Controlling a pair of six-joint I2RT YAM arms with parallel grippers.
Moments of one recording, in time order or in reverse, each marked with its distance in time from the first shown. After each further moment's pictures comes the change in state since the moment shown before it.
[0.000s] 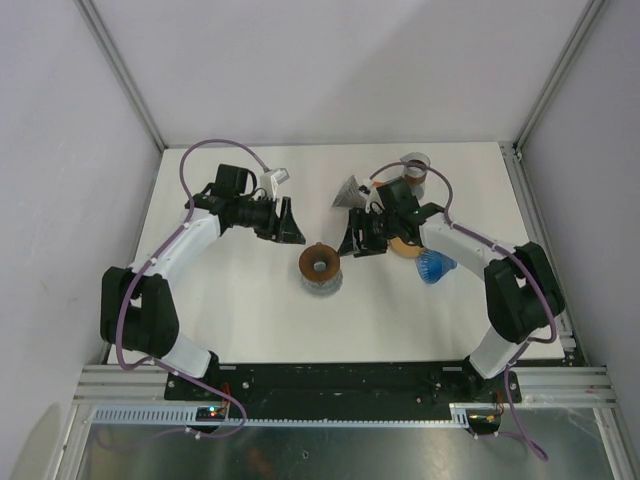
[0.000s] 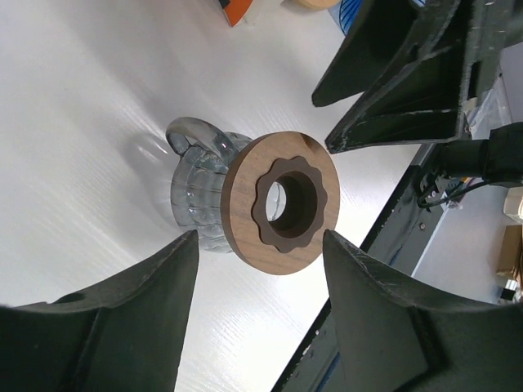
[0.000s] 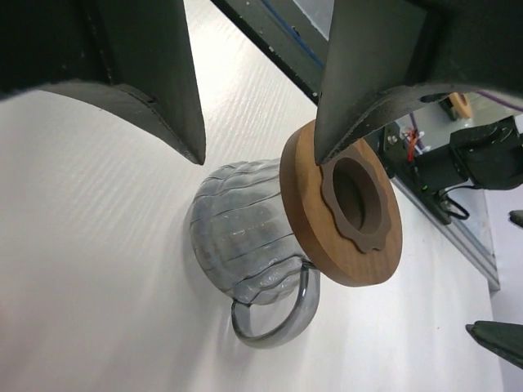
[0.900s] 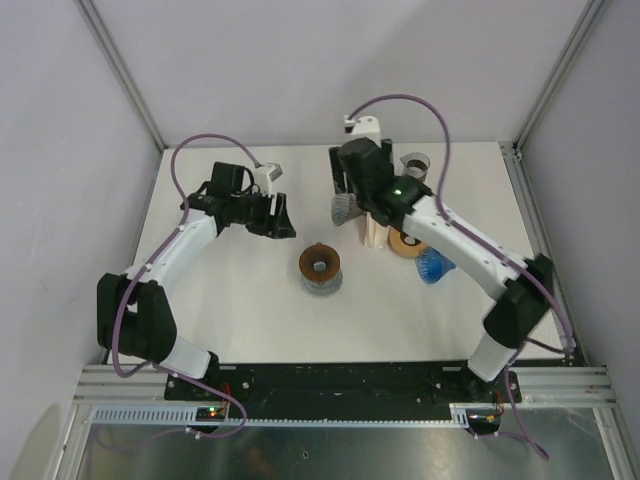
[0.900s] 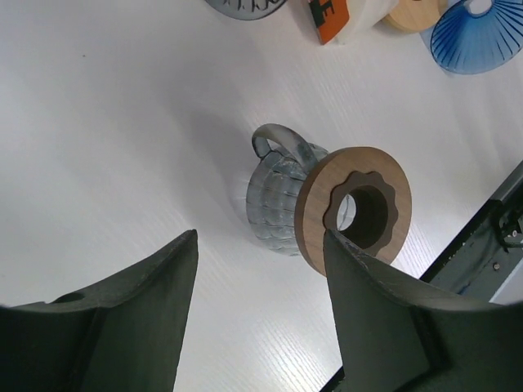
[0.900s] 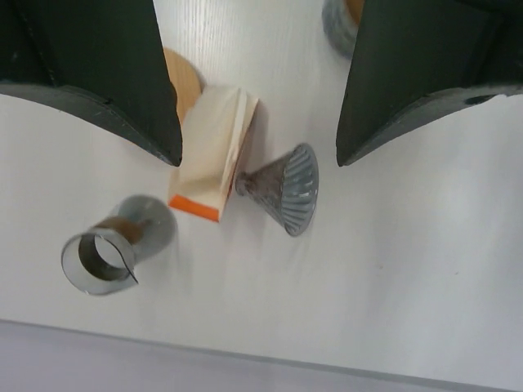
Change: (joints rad) left arm 0.003 -0.032 0.011 0.002 -0.219 0.025; right arm 0.232 -0.070 0.447 -0.116 1.131 -0.246
